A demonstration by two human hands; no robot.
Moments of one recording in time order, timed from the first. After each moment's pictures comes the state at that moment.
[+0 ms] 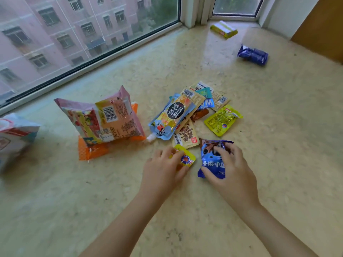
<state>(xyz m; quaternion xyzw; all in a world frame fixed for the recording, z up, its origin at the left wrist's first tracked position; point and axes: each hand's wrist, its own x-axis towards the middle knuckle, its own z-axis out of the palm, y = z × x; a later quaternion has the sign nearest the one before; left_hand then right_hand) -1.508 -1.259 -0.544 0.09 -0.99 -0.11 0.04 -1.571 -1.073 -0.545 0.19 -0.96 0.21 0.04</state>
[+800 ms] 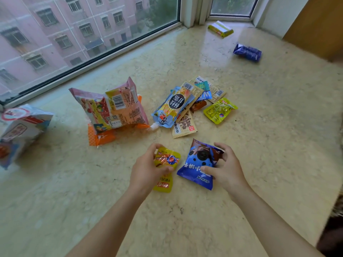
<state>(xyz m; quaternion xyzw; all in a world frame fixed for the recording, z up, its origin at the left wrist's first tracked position) -1.457 -1.271 -0.523 0.34 -0.82 -0.47 -0.07 -1.536 -1.078 -0.523 -0.07 -0.79 0.55 -0.24</state>
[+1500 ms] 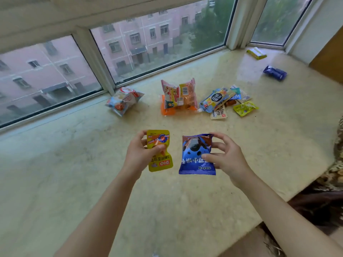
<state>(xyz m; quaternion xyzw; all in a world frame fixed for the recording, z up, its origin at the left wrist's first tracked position) -1.204 -1.279 -0.338 0.42 -0.66 -0.61 0.11 -1.339 -1.082 -0.341 0.11 -0.71 0.60 -0.35</state>
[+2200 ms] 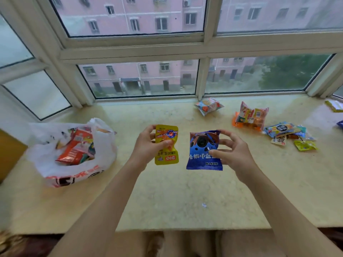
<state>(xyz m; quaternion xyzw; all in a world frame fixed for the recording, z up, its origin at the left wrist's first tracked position) -0.875 -1.237 -0.157 0.49 -0.61 -0.55 0.28 -1.089 -1.109 -0.156 0.31 -0.64 0.55 -0.45</state>
